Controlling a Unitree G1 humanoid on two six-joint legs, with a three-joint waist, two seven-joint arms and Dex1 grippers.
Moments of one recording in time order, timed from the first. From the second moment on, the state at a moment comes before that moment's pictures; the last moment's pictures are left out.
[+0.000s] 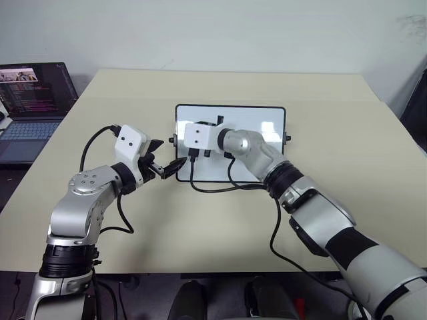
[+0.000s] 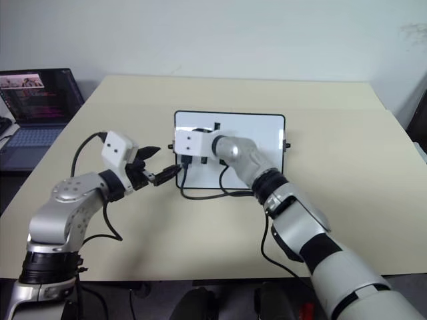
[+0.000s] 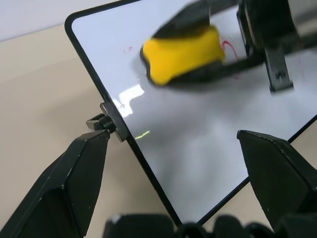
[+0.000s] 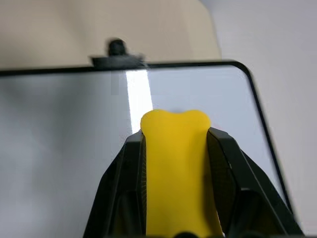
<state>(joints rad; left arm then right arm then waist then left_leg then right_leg) -0.37 0.65 0.12 -0.15 -0.37 0.56 -0.66 -1.23 -0.04 0.50 0.95 -0.45 -0.07 0.41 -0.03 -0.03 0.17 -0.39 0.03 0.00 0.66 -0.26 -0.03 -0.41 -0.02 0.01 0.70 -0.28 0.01</state>
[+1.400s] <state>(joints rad) -0.38 0.61 0.08 -0.14 -0.37 0.54 -0.67 -1.22 0.01 0.39 1.00 -0.37 -0.09 0.46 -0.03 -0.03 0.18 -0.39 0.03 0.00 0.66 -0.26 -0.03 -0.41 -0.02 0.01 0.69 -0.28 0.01</state>
